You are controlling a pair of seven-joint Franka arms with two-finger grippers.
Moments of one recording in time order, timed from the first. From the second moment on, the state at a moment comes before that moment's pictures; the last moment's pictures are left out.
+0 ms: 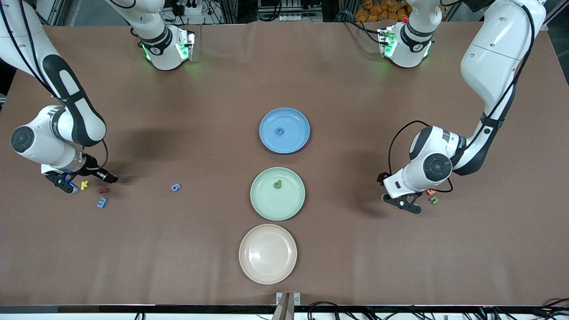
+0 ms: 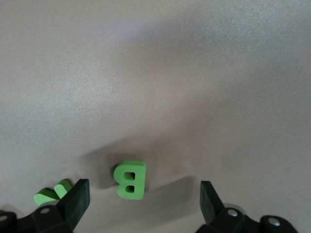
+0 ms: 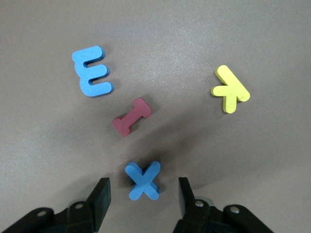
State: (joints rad) left arm 0.12 0.67 -0.38 -1.82 0.34 2.34 -0.04; right arm -0.38 0.49 0.10 -2.11 -0.01 2.59 0.27
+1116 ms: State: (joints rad) left arm 0.12 0.68 -0.38 -1.81 0.35 2.38 -0.21; right arm -0.36 0.50 0.10 -2.11 -0.04 2.60 0.27
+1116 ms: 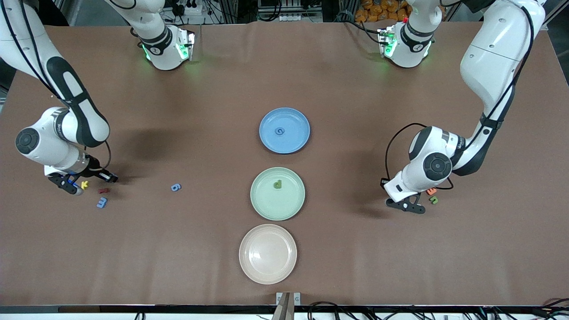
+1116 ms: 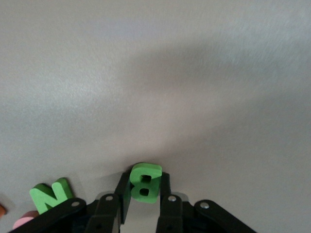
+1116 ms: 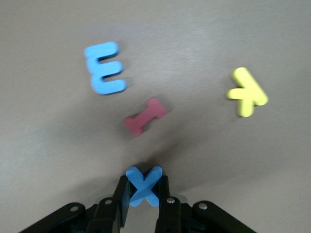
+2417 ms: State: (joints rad) left arm -0.29 0.68 -0.41 -1.62 0.28 2.51 -0.98; right arm 0.28 0.40 0.32 -2.05 -0.03 2.38 0.61
